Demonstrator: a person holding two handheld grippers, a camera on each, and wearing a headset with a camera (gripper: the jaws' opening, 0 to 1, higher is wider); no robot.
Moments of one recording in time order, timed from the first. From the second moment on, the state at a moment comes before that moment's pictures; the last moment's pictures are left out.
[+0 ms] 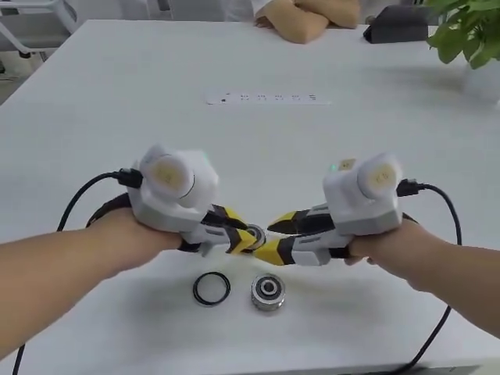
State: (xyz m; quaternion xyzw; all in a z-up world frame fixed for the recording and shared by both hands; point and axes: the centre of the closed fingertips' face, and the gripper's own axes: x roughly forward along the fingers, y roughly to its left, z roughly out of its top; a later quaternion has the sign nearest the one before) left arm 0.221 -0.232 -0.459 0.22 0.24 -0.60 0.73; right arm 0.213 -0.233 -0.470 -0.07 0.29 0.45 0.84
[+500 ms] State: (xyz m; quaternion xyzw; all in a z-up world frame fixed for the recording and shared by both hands) left arm 0.221 -0.231 -0.459 0.20 0.23 -0.61 0.73; right arm 0.215 -0.227 -0.476 -0.05 0.30 0.46 0.84
